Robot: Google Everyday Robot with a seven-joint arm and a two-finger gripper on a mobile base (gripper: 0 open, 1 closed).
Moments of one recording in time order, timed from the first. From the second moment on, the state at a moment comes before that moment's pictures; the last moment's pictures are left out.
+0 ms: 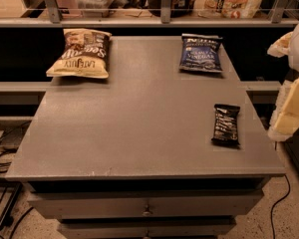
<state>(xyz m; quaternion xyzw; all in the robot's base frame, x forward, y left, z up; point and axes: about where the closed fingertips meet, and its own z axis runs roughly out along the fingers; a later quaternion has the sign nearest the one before) 0.438 -0.217 0.976 -0.60 0.78 -0.03 0.16</state>
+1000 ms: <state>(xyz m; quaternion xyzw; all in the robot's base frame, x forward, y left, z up) 0.508 -0.211 0.972 -0.53 0.78 0.05 0.32</state>
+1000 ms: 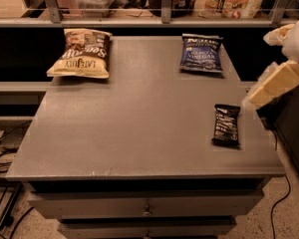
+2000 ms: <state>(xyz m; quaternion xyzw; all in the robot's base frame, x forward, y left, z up) 0.576 -0.206 0.973 -0.46 0.78 0.06 0.41</state>
